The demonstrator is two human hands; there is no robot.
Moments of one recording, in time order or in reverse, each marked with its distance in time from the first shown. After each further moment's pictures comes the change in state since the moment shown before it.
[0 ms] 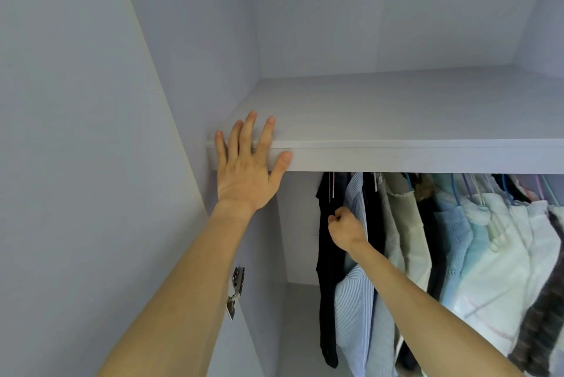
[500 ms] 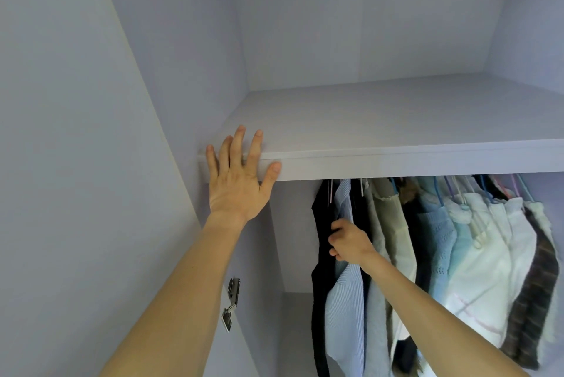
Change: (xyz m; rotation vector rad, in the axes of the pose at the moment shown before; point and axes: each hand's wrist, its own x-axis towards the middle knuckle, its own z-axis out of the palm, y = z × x) left_hand 0.000 -0.001 0.000 0.017 -0.034 0.004; right_hand -0.016 0.019 -0.025 0.166 -0.152 0.036
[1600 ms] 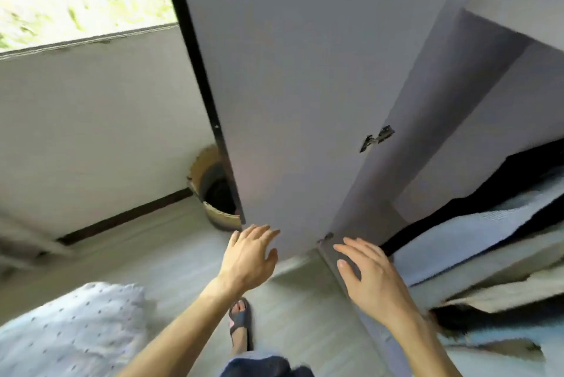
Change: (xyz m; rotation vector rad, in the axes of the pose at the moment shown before) left_hand -0.505 0.093 -0.033 -0.181 -0.661 -0.980; right_hand -0.225 0.142 0.062 -0.731 -0.745 -0.815
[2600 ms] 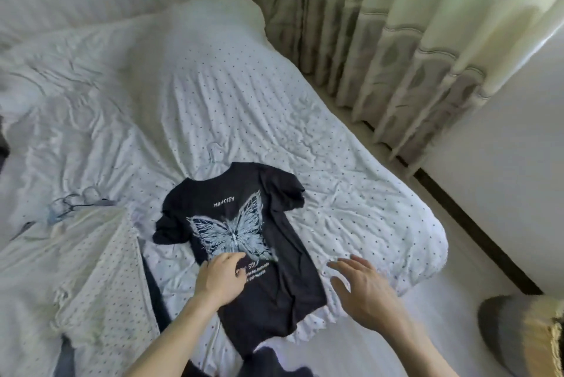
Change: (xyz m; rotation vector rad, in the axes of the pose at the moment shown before) left_hand -0.699 -0.196 0.216 -0.626 0.365 -1.662; right_hand -0.285 -0.423 0.340 -0.548 -0.959 -1.410
